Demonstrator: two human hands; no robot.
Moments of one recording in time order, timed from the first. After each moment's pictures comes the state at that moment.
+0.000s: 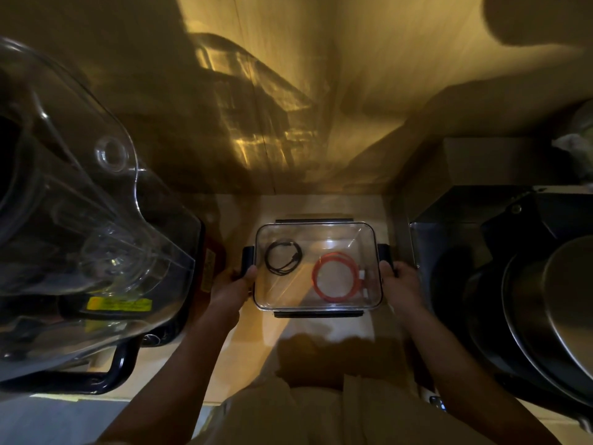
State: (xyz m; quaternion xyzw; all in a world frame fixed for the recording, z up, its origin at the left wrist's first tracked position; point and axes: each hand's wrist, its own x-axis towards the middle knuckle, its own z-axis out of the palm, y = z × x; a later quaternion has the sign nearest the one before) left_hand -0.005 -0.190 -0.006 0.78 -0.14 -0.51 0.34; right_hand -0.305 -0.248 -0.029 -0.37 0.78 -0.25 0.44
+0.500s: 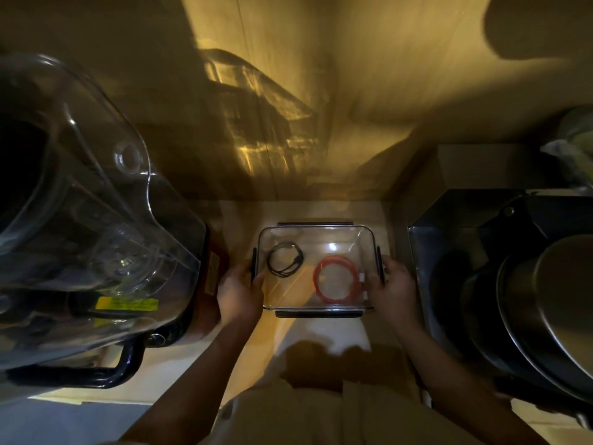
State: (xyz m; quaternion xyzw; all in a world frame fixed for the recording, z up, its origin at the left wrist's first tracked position) left_hand -0.028 -0.180 0.004 0.84 -0.40 -0.24 0.27; right_hand -0.293 -0.231 -0.001 -0.57 0.71 -0.26 0.31
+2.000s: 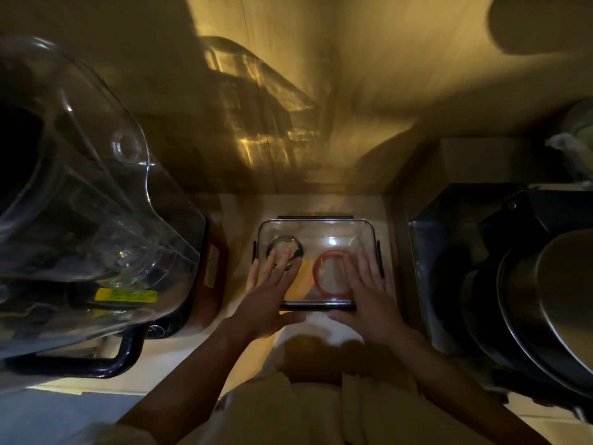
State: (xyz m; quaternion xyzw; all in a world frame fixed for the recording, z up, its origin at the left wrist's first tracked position) left_hand -0.035 -0.170 -0.013 0.61 -0.76 -0.24 -0.01; right_hand -0.282 -0.205 -0.018 -0.80 0.56 0.02 0.23
